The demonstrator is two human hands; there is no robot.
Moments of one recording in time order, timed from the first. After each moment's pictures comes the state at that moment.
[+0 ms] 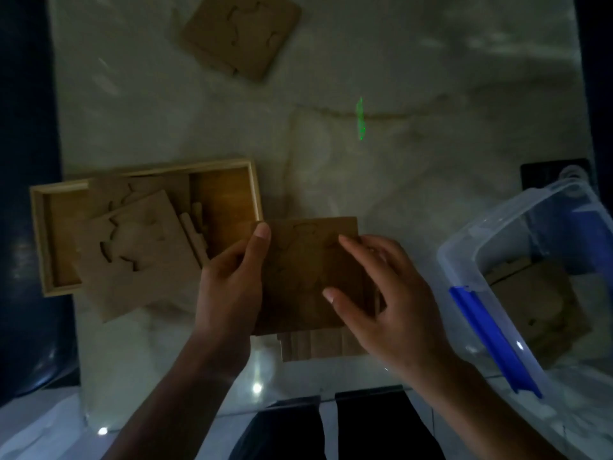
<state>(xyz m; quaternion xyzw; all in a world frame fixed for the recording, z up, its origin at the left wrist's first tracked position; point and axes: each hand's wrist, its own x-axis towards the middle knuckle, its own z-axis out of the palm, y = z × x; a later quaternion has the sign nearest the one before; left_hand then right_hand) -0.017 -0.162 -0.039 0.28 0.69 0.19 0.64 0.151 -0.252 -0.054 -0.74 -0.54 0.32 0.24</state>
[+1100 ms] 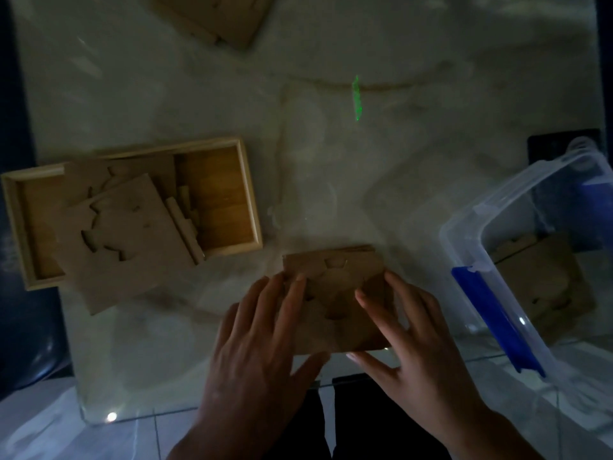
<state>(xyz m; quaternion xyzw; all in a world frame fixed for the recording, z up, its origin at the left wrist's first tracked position) -0.047 -0.240 -0.046 0.84 0.45 -0.09 0.28 0.160 -0.345 -0.078 -0.73 -0.62 0.28 0.07</state>
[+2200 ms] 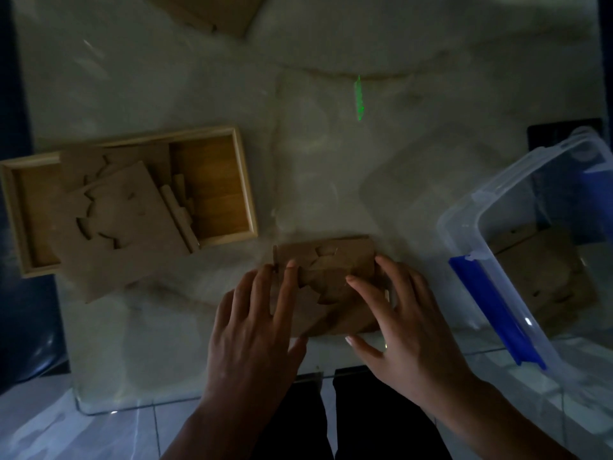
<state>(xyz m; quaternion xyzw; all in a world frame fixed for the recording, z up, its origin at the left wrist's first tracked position) -0.045 -0.252 -0.069 0.85 0.47 -0.12 0.21 0.163 -0.333 -0.085 -0.71 -0.65 0.26 0.01</state>
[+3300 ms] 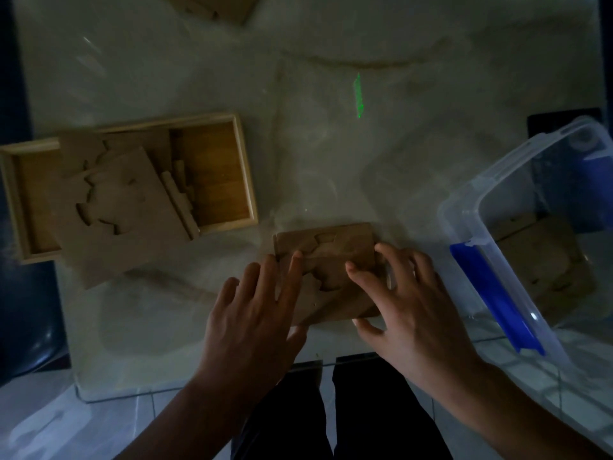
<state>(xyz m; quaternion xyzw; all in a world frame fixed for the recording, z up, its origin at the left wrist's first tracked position) -0.049 -0.245 -0.068 0.88 0.42 -0.14 0.16 0.162 -0.320 -0.070 -0.72 -0.65 0.24 -0.04</state>
